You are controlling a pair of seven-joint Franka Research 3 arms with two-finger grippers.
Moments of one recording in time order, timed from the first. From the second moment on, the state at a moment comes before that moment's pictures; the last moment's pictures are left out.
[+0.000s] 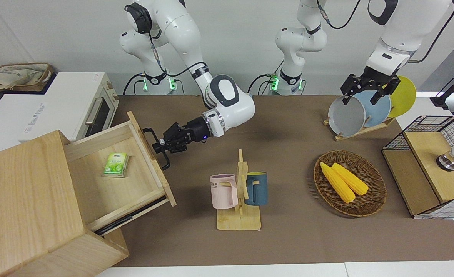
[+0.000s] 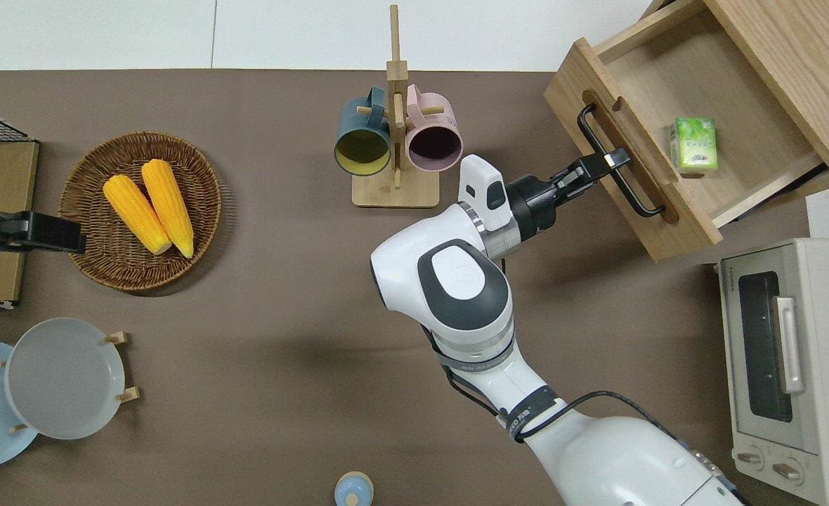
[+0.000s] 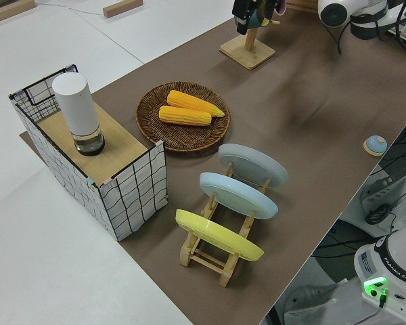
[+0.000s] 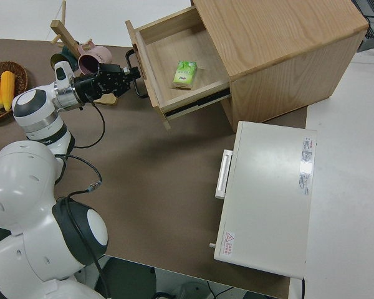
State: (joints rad) left arm -0.15 0.04 0.15 -1.49 -0.02 1.56 0.05; right arm 0.52 0.53 0.14 -1.57 -1.50 1.41 0.53
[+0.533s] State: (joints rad) left arm -0.15 0.04 0.15 -1.49 -0.02 1.56 0.05; right arm 0.61 0.53 0.14 -1.57 -1.46 1.35 0.53
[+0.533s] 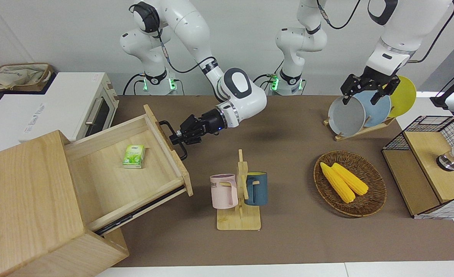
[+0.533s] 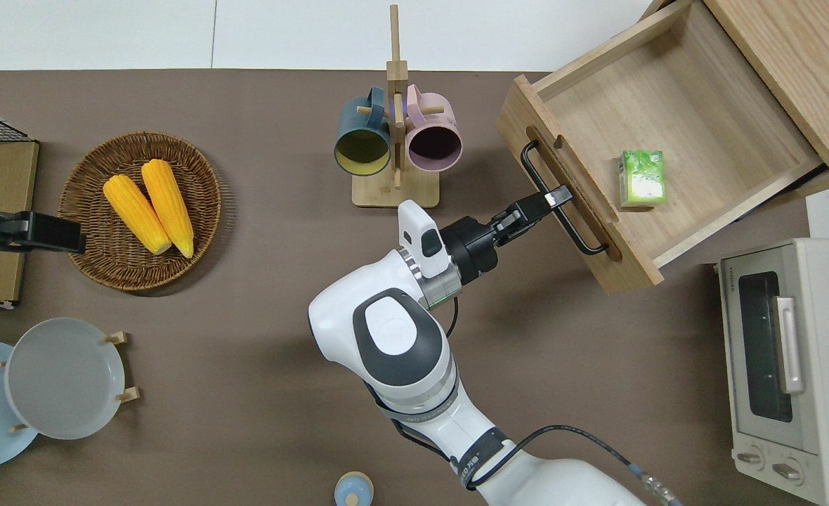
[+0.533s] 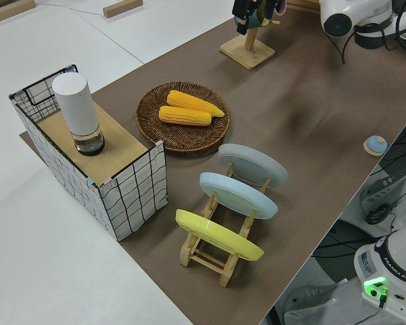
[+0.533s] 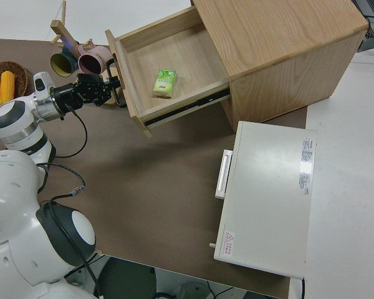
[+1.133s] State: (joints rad) left arm -0.15 0.04 0.15 -1.49 -0.02 1.56 0.05; right arm 0.61 0.53 0.14 -1.56 -1.46 1.35 0.53
